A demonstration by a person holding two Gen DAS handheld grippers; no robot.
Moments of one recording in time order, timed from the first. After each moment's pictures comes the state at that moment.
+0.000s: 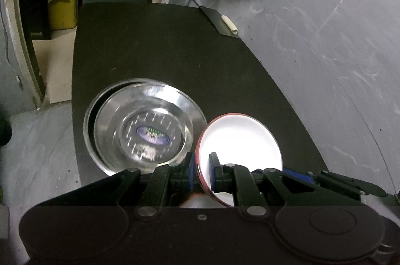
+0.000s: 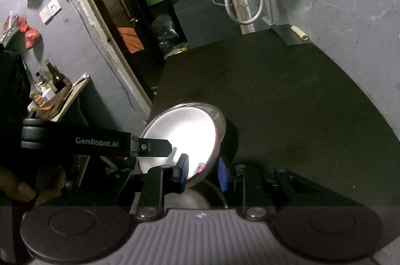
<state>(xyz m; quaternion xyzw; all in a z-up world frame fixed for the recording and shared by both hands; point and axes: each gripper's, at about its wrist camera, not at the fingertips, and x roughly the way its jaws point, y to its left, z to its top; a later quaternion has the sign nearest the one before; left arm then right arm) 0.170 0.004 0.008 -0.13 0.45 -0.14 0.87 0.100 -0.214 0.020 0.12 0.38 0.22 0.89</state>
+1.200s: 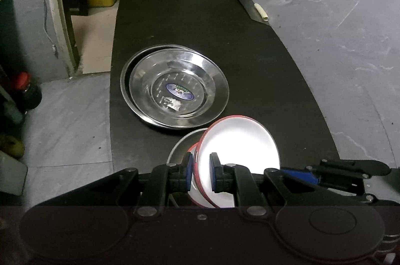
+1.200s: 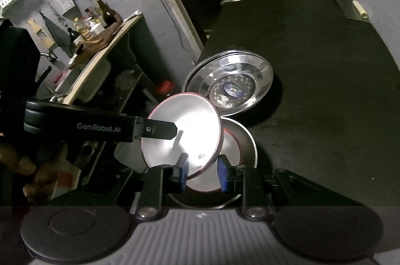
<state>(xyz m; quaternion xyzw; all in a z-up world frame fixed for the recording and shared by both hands) 0.116 -0.005 0.017 -0.14 0.49 -0.05 0.86 0.090 -0.213 0.037 0.04 0.47 0.36 0.81</state>
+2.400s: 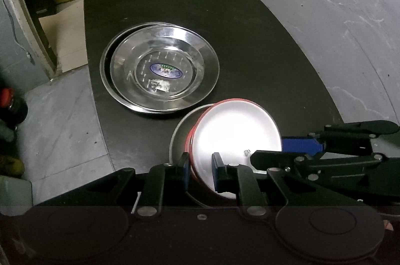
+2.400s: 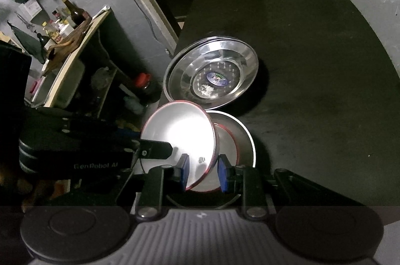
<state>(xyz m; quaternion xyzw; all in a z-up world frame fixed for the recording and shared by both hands) 0.133 -0.001 0.003 -0.08 0.55 -0.13 0.82 0.093 -0.192 0.040 0.05 0.52 0.28 0.81</state>
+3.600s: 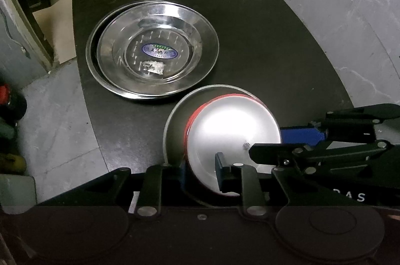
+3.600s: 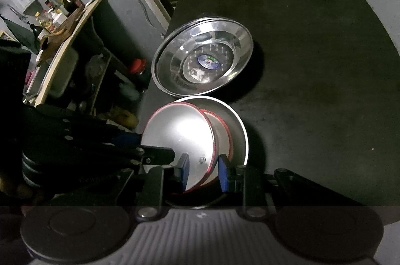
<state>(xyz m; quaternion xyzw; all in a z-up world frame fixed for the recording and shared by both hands) 0.146 -0.015 -0.023 -0.05 0.58 -0.13 0.80 0.111 -0.189 0.015 0.04 0.56 0.28 0.78</state>
